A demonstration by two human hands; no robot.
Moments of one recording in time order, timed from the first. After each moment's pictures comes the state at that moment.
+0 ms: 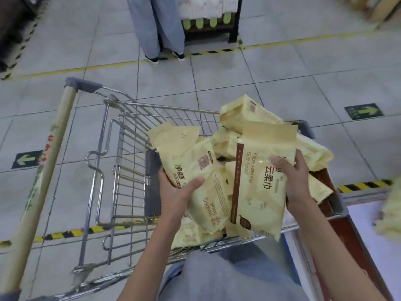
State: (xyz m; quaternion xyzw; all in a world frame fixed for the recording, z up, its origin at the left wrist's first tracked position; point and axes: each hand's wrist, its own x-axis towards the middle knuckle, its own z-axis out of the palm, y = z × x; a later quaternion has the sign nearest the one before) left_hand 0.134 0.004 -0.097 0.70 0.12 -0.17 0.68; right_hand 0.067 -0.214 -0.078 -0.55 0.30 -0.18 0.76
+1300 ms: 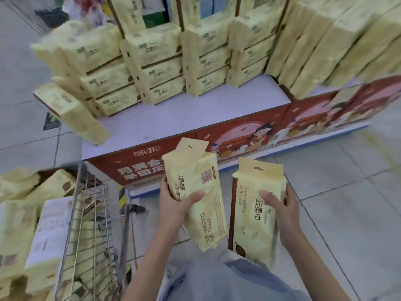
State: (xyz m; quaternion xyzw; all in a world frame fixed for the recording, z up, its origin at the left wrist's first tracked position) left_hand -0.240 -0.013 -0.094 0.52 -0.47 -0.65 0.29; right_hand -0.427 0.116 -0.108 -0.08 0.69 -0.62 0.36
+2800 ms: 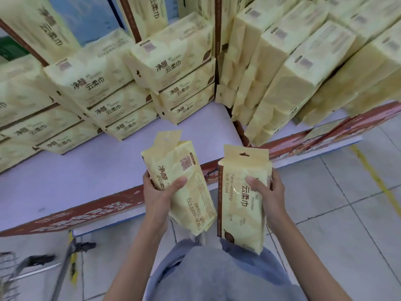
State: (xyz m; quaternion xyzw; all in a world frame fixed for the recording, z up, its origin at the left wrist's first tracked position) left_hand -0.656 -0.176 -0.121 0.57 -0.40 -0.64 0.33; right_hand -0.847 -0.057 -0.141 -0.08 0.68 -0.61 0.41
